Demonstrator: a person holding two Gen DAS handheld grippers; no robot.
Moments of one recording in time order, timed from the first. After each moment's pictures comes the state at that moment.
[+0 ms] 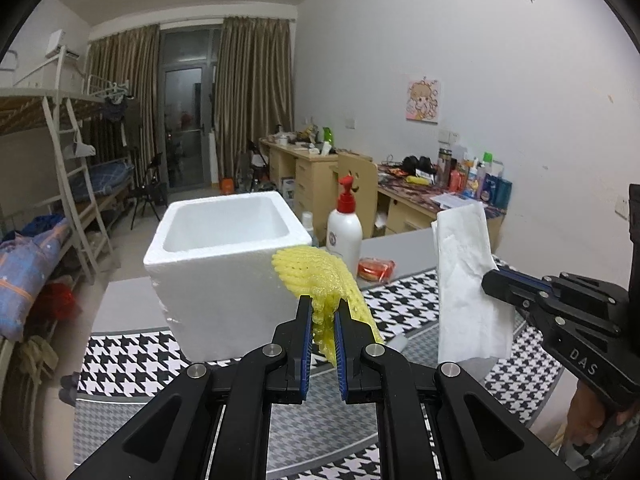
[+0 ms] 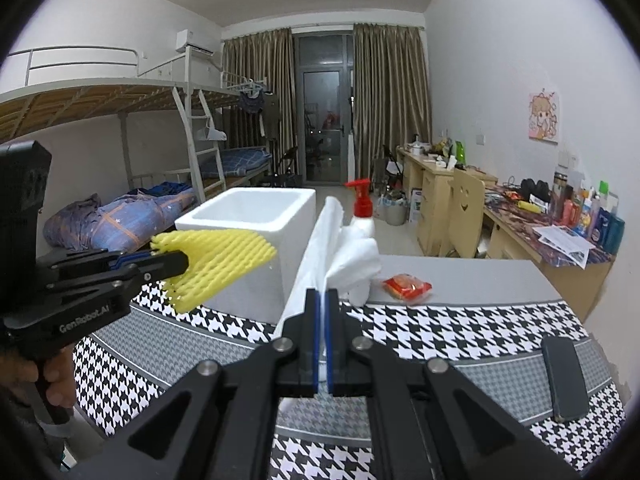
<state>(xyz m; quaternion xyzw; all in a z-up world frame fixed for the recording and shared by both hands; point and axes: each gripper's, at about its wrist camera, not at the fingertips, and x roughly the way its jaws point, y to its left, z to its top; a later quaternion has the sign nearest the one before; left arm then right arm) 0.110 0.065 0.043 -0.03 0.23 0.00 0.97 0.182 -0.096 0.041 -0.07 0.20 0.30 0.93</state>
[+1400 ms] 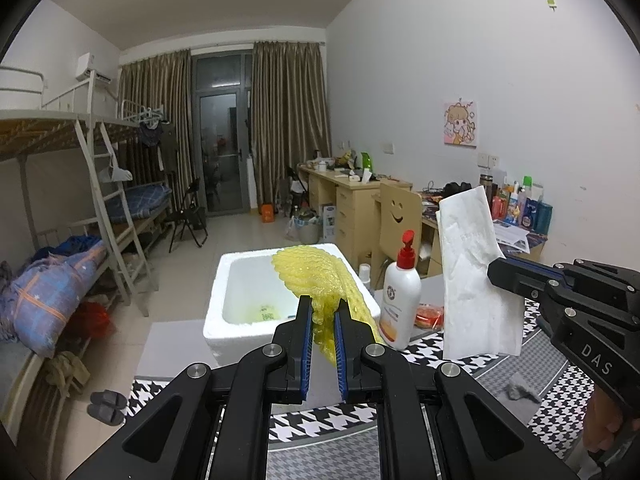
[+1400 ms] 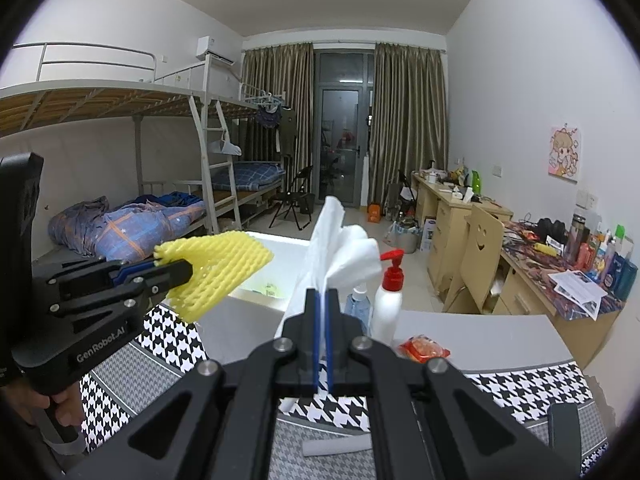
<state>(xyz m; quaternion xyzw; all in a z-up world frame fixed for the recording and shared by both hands) 0.133 0.099 0.072 0.00 0.18 0.07 0.98 0.212 -0.049 0.079 -0.09 0.16 0.33 0.93</state>
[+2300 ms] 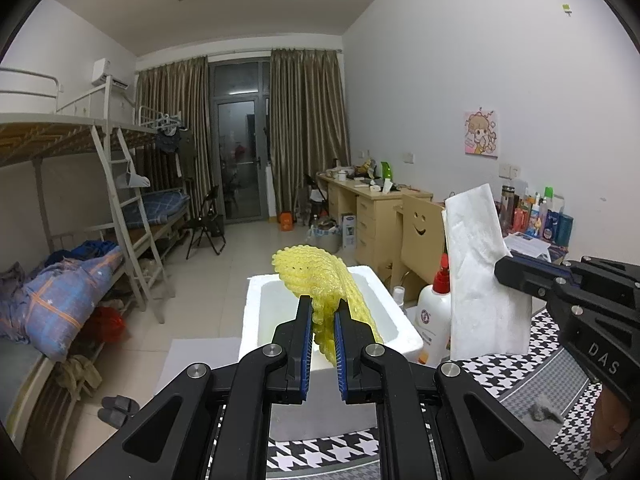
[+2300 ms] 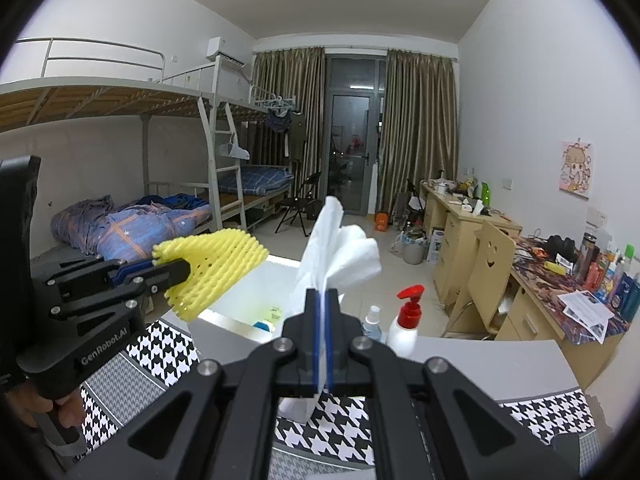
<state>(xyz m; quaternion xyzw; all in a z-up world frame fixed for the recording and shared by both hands) 0.154 0.126 0.084 0.00 0.17 0.11 0.98 0.233 -0.026 0.089 -0.10 0.14 0.34 0.92</state>
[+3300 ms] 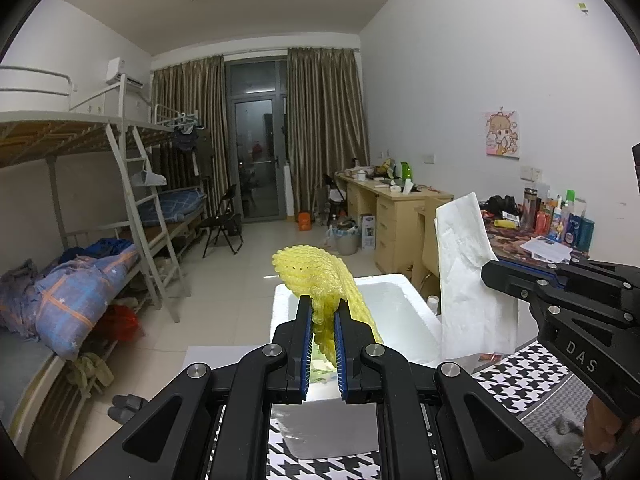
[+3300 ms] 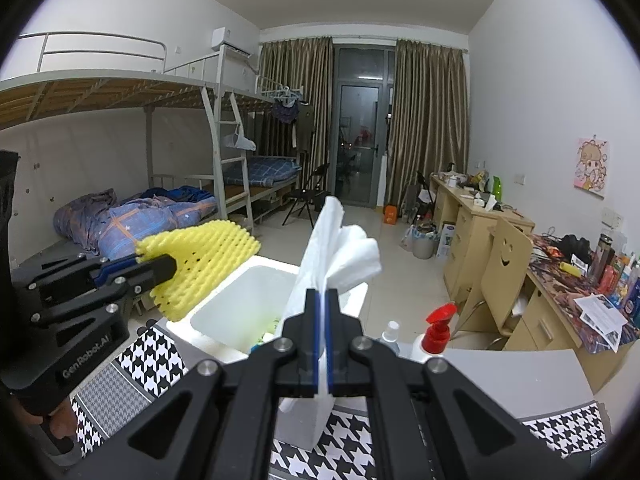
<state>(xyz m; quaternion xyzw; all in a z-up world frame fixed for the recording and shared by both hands) 0.170 0.143 0.077 0.00 0.17 0.14 0.98 0.267 0.008 0.086 -0.11 0.16 0.36 0.91</state>
